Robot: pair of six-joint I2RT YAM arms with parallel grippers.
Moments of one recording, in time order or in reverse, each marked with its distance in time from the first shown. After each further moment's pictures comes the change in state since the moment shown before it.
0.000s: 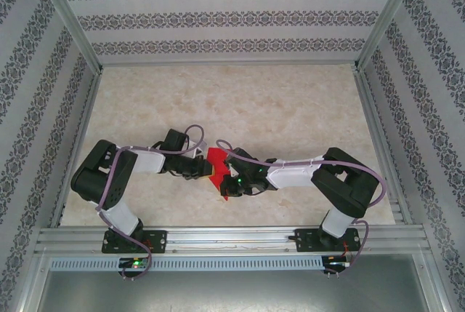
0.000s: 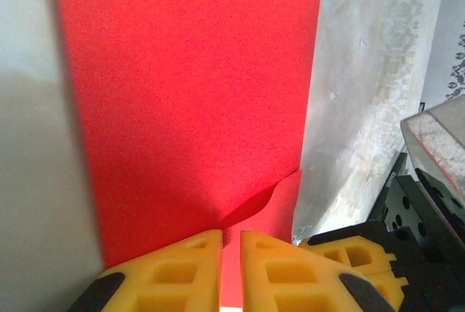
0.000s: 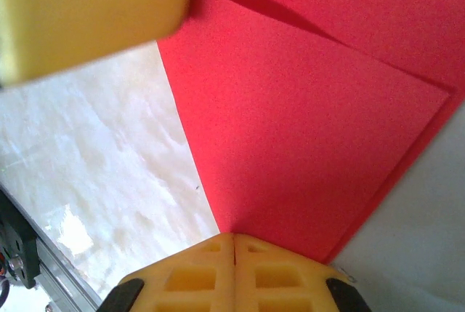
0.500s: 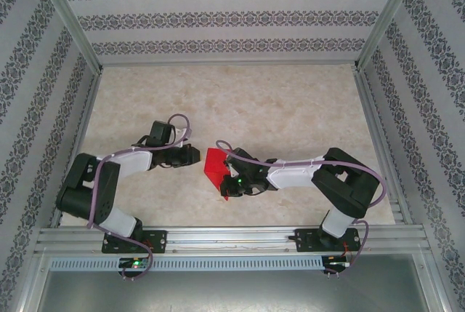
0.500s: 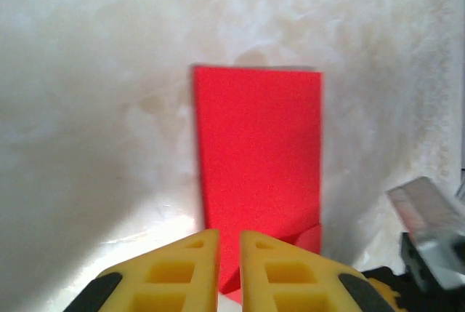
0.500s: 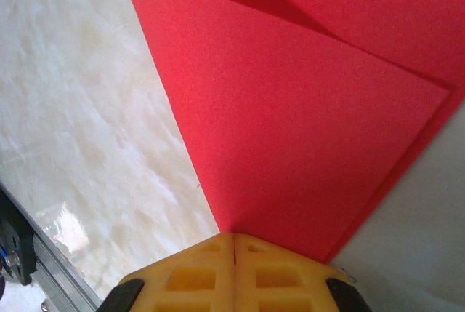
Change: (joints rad) left arm 0.097 -0.182 0.008 -0.079 -0.158 0.077; right arm -0.008 -0.009 -0.007 0.002 0.001 -0.029
